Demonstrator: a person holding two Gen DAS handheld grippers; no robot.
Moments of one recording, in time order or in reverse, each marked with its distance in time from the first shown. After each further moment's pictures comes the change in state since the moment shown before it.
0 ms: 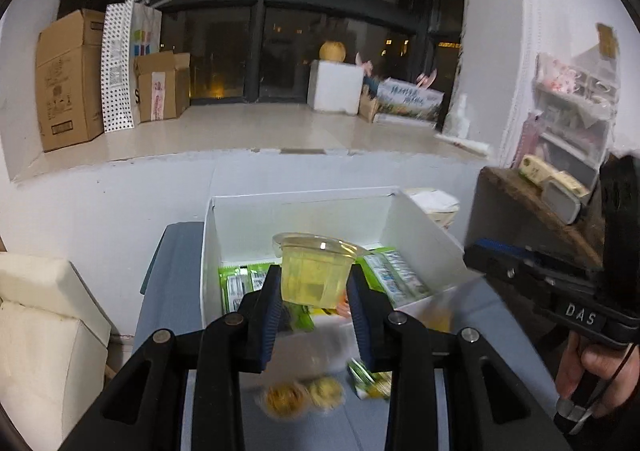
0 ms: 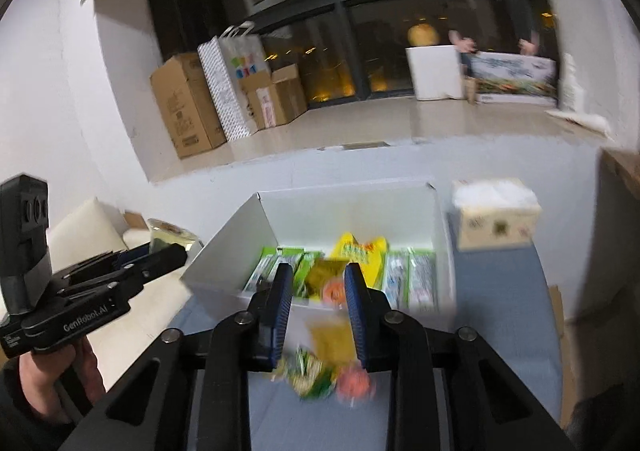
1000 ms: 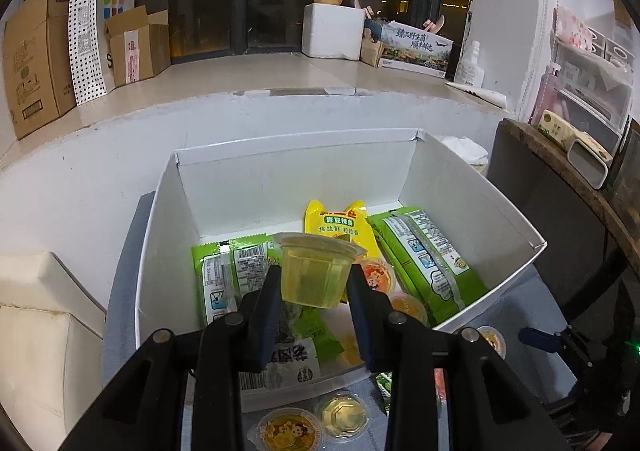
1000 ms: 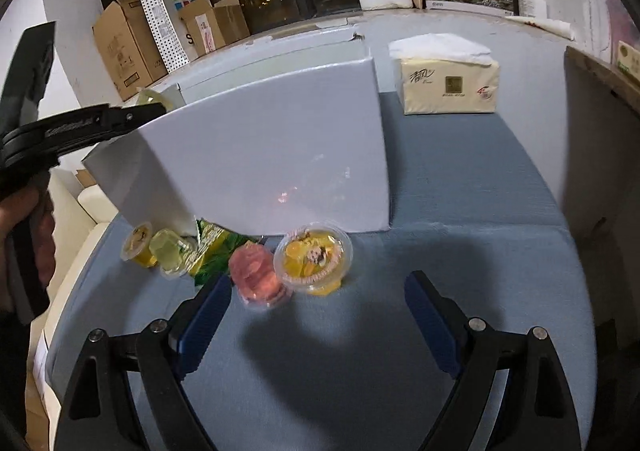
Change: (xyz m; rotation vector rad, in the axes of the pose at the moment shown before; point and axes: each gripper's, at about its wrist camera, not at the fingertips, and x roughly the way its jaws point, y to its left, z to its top) left arm 0.090 0.000 -0.016 0.038 0.148 -0.003; right arm 0.034 -0.051 -0.127 0.140 0.187 -0.136
